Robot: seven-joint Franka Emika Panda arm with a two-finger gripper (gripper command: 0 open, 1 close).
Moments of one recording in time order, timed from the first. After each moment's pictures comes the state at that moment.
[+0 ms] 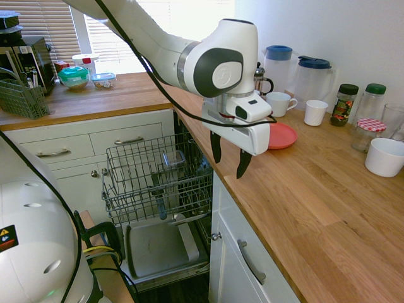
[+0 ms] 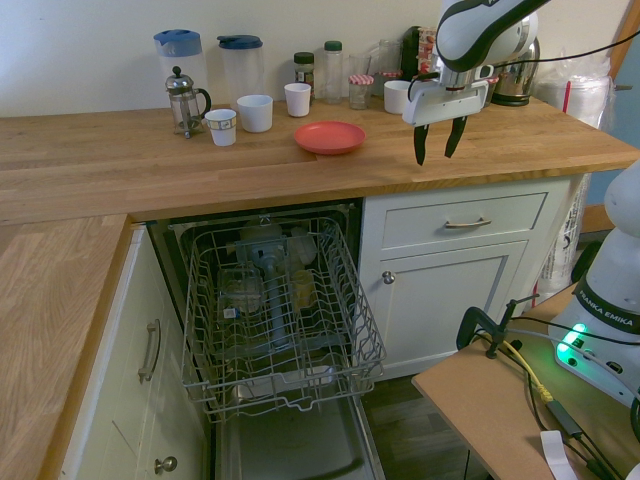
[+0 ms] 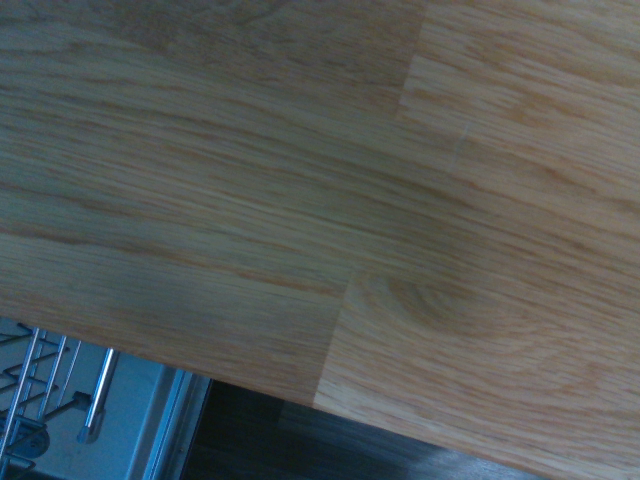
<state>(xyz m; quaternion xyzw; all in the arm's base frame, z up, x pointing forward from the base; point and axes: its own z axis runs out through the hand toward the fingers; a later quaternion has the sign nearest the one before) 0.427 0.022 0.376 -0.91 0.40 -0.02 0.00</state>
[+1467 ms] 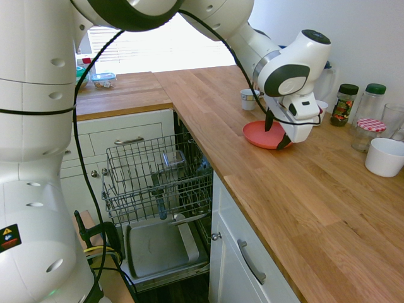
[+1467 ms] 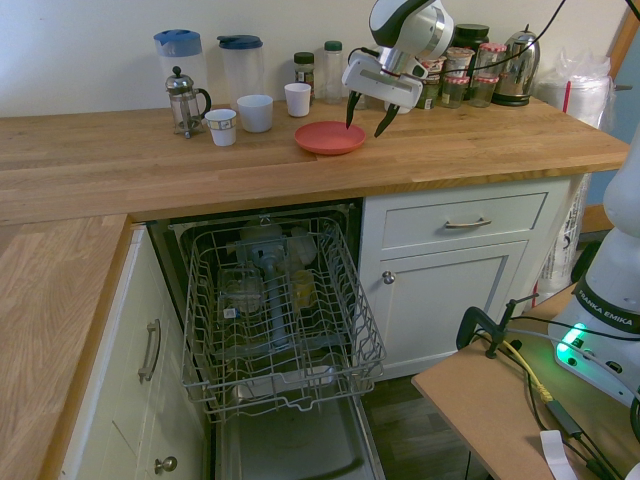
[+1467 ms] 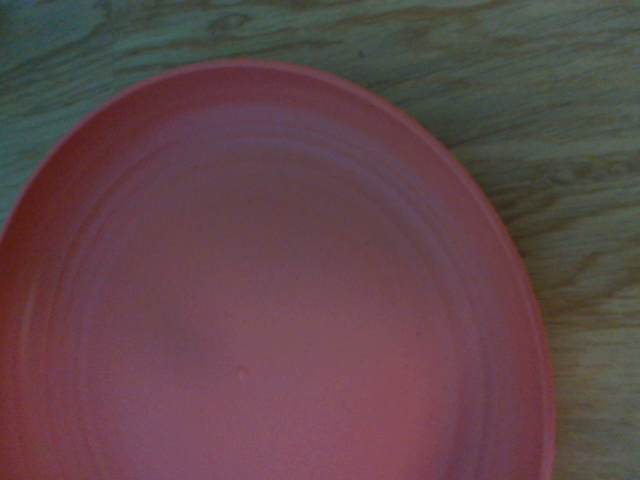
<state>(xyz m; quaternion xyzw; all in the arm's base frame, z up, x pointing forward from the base) 0.641 0.003 0.361 -0.81 0.56 0.00 0.19</state>
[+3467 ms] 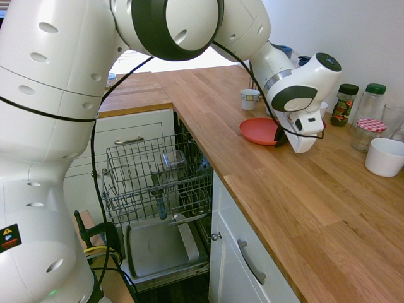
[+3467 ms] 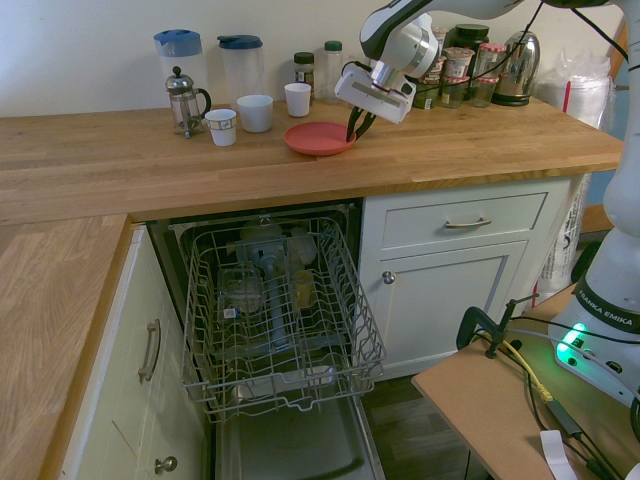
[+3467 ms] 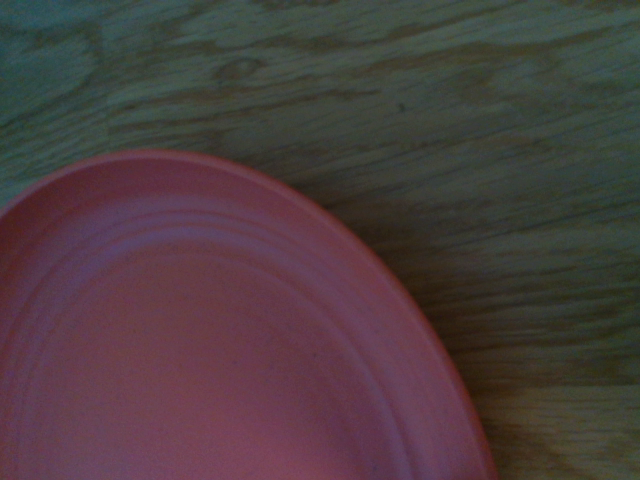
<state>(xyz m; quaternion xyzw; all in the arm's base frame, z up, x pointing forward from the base) 0.675 -0.001 0.322 -0.80 0.56 0.02 0.22</state>
